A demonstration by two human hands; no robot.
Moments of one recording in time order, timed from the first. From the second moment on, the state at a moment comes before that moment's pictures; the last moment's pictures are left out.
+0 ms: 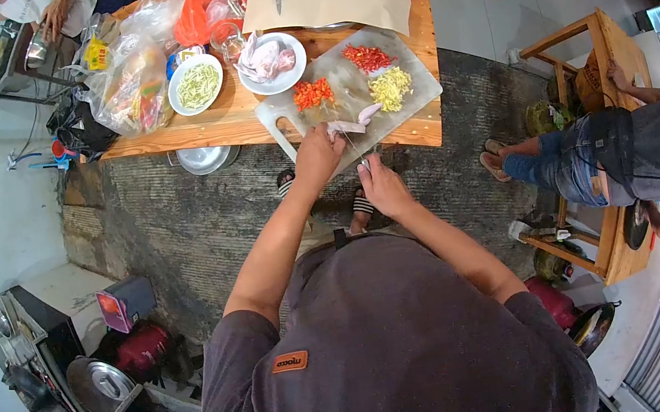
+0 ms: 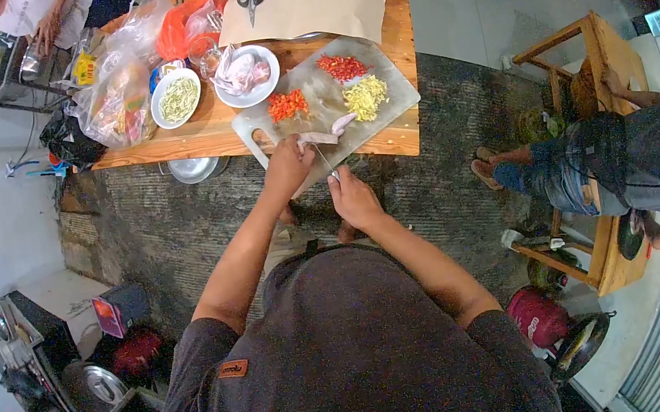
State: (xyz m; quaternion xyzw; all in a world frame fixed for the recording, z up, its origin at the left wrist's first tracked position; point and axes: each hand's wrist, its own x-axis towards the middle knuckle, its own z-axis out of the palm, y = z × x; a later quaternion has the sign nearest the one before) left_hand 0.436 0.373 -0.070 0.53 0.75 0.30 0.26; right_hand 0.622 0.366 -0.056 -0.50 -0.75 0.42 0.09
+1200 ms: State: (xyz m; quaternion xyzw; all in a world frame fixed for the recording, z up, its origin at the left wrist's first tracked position) left_hand 0.402 0.387 -0.078 0.58 0.72 0.24 0.29; right_hand 0.592 0.381 -0.046 -0.50 -0.77 0.38 0.09
